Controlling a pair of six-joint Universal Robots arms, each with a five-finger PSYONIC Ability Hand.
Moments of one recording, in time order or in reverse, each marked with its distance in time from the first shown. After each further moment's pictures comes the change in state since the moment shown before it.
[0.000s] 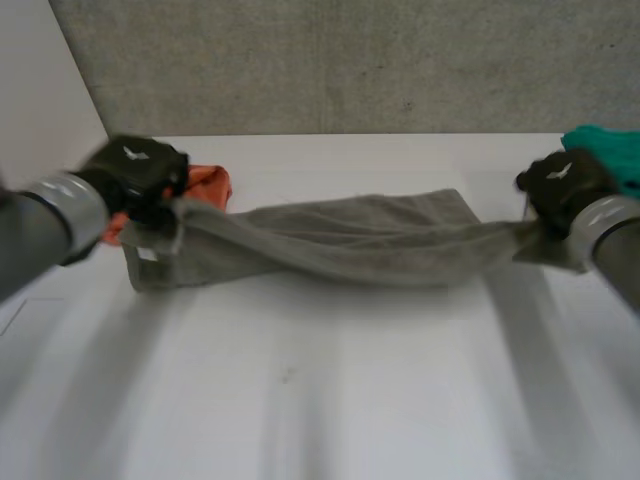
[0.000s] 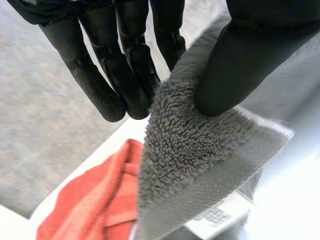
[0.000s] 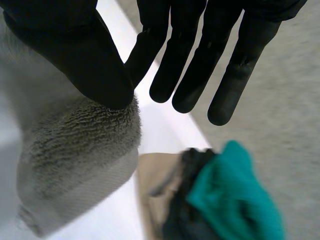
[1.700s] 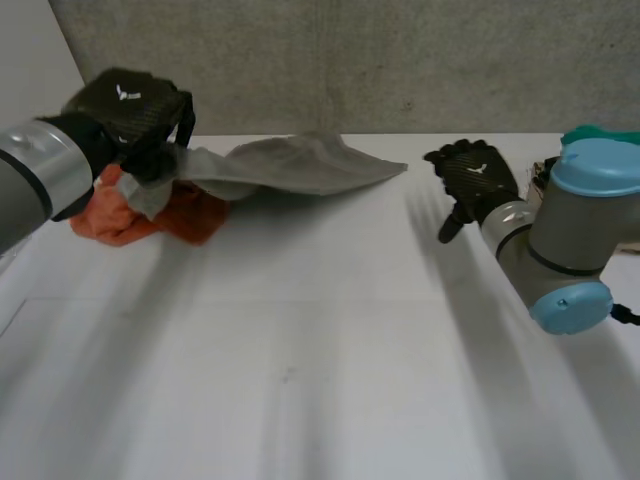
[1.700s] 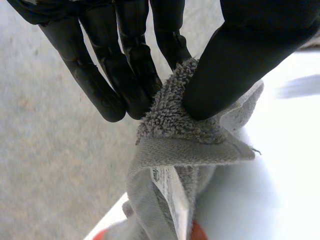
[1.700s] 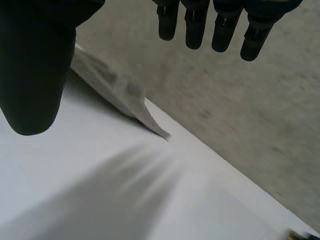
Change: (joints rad) left arm -0.038 0.057 0.077 0.044 0.075 -0.024; right arm 0.185 0.343 -0.194 -0.263 -0.037 0.438; left_hand 0.000 0.003 0.004 0.004 0.018; right_hand -0.906 -0.970 -0.981 -0.982 -0.958
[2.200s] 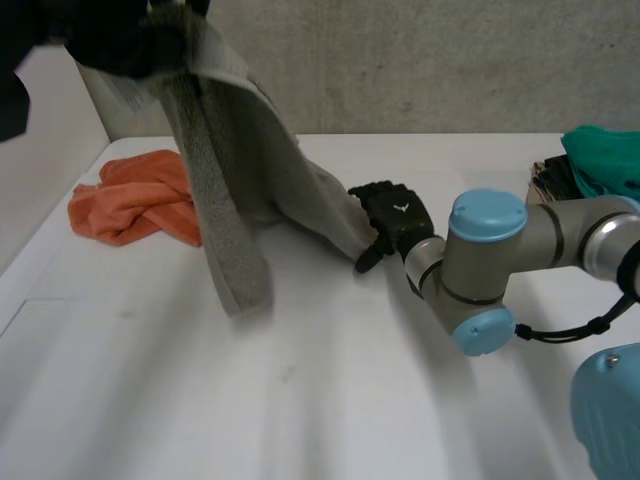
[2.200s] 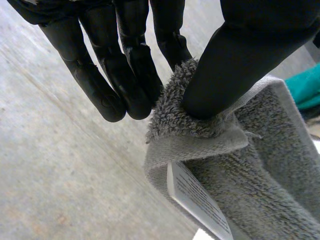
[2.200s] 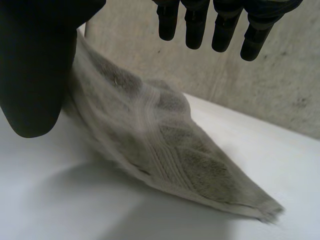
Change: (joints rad) left arm -0.198 0.277 0.149 -0.141 -0.060 -0.030; right arm 0.165 0.286 -0.222 -0.011 0.007 0.297; left_hand 0.000 0.000 0.000 0.000 0.000; right_hand 0.000 0.000 0.000 0.000 0.000
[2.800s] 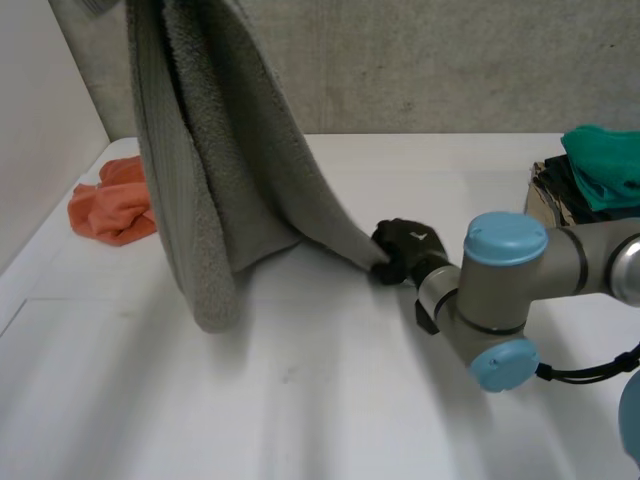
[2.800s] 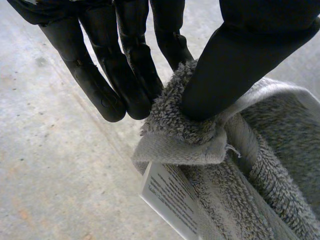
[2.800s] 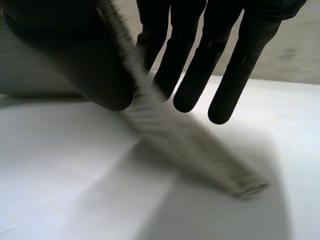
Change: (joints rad) left arm -0.010 0.004 0.175 -0.047 -0.084 -0.147; right arm -0.022 -0.138 0.265 -0.039 0.044 0.210; left_hand 0.000 0.000 0.000 0.000 0.000; right_hand 0.917 0.965 0.955 0.954 0.940
